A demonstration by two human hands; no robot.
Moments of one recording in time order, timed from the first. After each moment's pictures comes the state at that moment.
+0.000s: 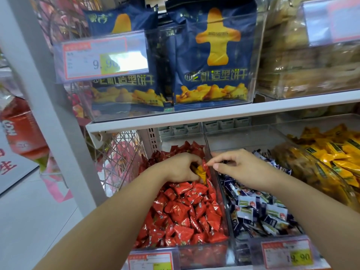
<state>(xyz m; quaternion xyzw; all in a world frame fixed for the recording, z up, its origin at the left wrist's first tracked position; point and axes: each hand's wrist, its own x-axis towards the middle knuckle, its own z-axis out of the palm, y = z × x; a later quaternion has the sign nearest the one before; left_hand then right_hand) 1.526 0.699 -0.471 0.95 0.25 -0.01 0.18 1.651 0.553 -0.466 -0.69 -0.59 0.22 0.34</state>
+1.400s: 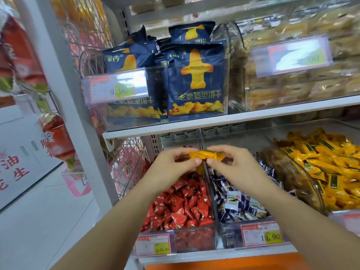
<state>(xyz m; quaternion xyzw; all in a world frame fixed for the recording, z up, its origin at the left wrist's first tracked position) 1.475 0.615 -0.435 0.78 0.26 0.29 0.48 1.629 0.515 -0.458 -0.65 -0.53 0.14 0.52</state>
